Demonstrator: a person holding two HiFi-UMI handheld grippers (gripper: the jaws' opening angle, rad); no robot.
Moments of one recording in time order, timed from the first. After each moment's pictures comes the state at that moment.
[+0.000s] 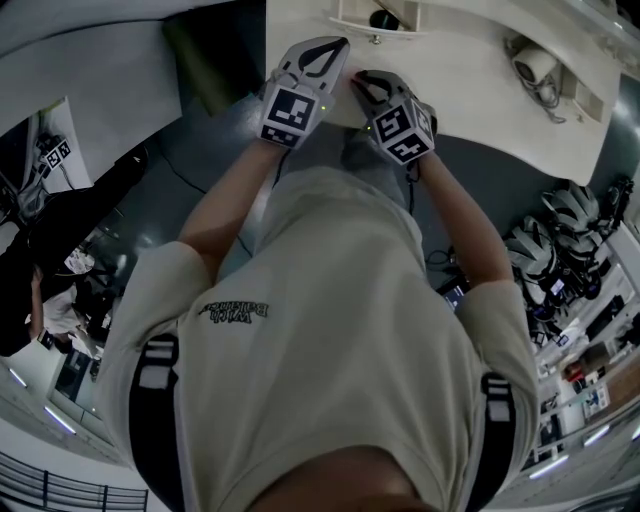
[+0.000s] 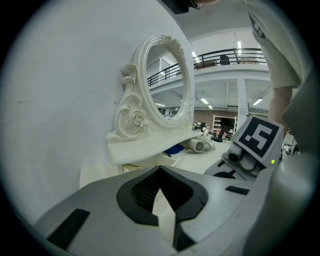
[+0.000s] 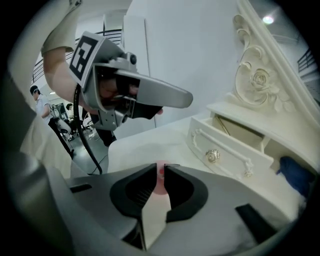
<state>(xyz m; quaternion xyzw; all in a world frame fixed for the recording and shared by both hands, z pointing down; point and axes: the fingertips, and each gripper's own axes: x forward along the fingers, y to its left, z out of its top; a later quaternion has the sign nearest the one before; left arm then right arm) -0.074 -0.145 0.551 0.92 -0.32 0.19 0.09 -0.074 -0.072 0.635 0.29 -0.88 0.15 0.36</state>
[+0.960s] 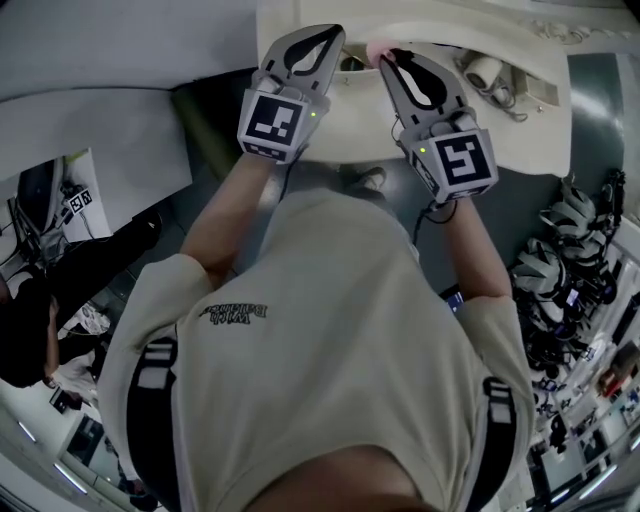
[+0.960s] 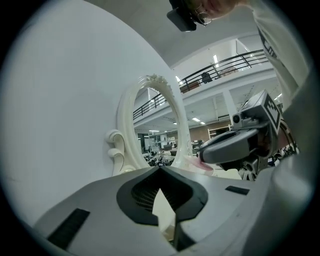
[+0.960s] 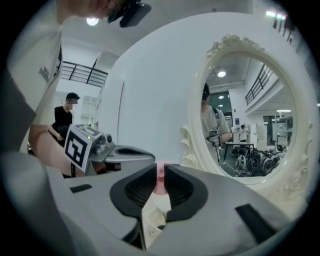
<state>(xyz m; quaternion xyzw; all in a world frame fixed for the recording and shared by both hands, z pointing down) -0.028 -0.177 0.337 0.95 -0.31 0.06 -0.04 0.015 -0.128 0.331 0.50 -0.86 0.04 0.10</state>
